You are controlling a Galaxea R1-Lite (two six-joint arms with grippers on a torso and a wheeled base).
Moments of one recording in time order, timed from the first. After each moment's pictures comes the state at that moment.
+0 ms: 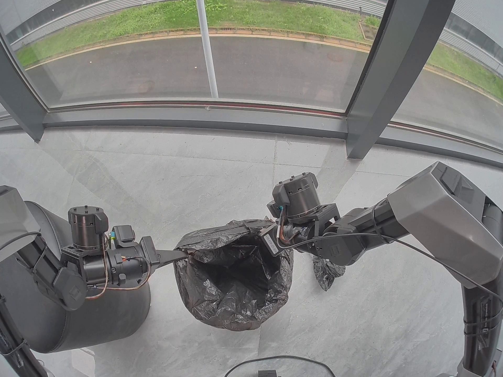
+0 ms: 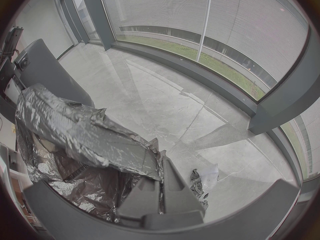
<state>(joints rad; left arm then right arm) -0.18 1.93 -0.50 -0.96 -0.66 -0.75 0.66 2.32 -1.43 -0.29 -0.25 -0.17</state>
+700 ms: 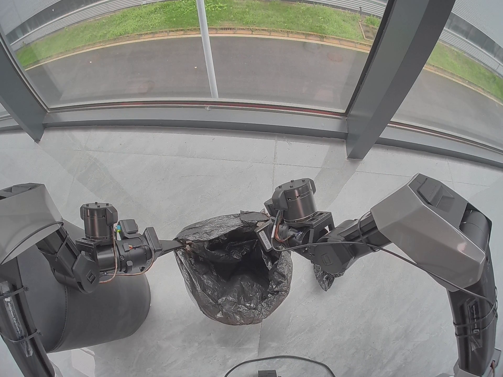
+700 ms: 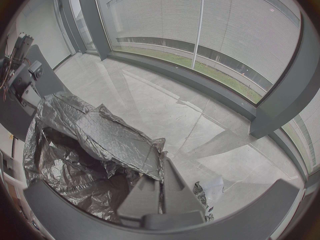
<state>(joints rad) -0.11 2.13 -0.68 -0.96 -0.66 -0.75 0.65 2.41 -1.45 -0.49 -0.25 -0.17</state>
